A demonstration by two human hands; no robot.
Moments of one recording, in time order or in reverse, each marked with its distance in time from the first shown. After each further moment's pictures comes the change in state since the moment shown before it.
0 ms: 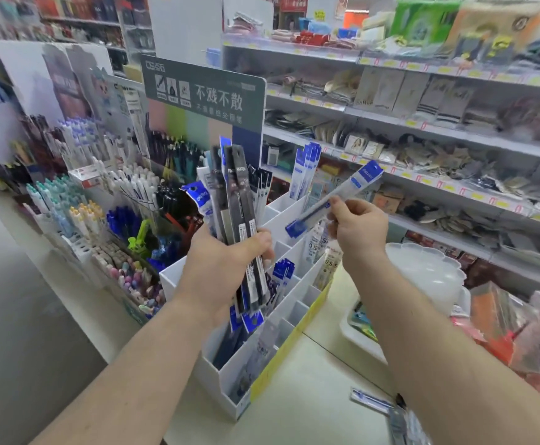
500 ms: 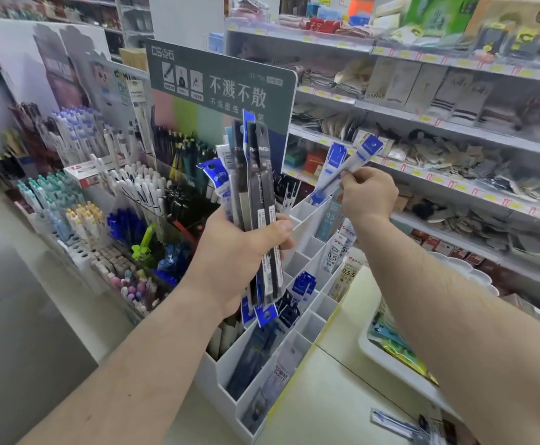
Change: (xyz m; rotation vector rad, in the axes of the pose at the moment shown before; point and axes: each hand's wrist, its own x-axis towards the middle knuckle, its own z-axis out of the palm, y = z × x) left_hand 0.053 0.012 -0.020 -0.002 -0.124 0.015; right_hand 0.080 -0.004 0.058 -0.500 0.110 -0.199
